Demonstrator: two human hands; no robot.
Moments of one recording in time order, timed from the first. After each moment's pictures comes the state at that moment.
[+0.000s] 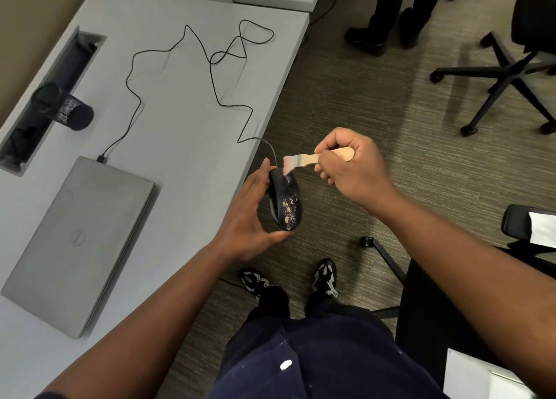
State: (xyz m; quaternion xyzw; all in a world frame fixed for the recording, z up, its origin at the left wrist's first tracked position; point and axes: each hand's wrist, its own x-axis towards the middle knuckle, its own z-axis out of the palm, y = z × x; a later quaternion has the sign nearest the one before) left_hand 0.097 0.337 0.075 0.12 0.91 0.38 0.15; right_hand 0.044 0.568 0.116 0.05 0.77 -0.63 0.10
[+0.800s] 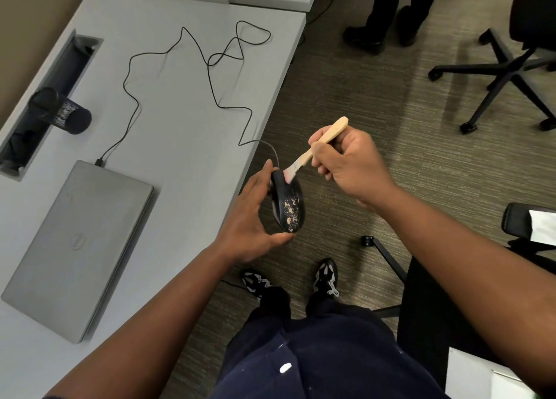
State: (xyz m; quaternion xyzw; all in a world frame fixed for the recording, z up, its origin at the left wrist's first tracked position) left_hand 0.095 0.339 0.077 0.12 0.90 0.38 0.17; right_hand 0.032 0.566 0.116 0.07 0.71 -0.69 0.13
